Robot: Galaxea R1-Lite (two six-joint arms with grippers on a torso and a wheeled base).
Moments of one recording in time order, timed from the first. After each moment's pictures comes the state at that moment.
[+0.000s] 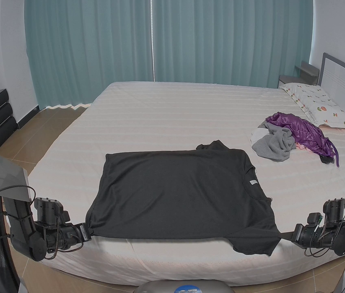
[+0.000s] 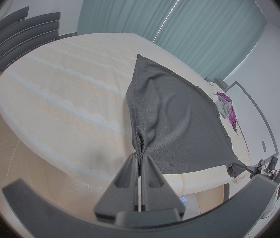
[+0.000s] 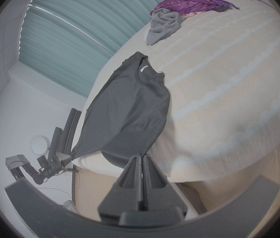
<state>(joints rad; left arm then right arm) -0.05 2.24 -0.22 -1.25 -0.20 -0.42 -0.08 2.22 -0.02 -1.39 0.52 0.47</state>
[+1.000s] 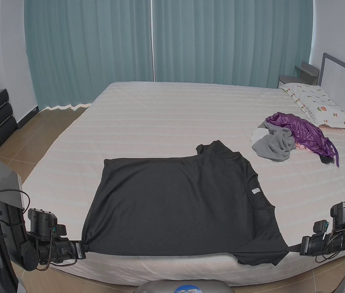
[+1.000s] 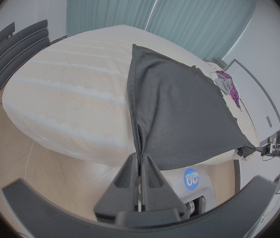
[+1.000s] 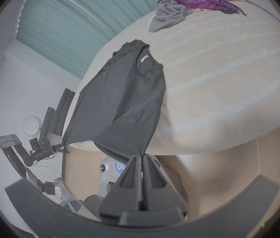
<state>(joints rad) -0.04 2.19 -0.06 -1.25 -0.19 -0.24 -0.16 2.02 -0.02 -0.96 0.54 0.17</state>
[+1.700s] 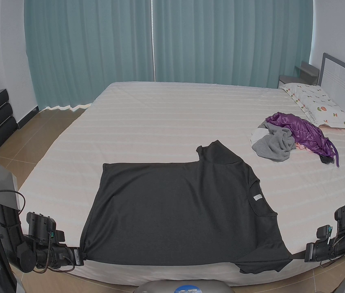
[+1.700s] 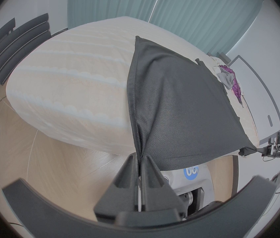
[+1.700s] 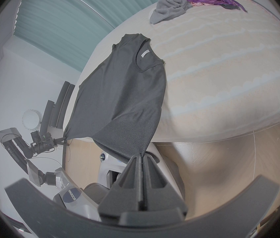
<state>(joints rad) -0.04 2.15 -0.02 -1.15 -0.19 -0.25 -0.22 1.92 -0.02 -0.73 0.57 0.05</state>
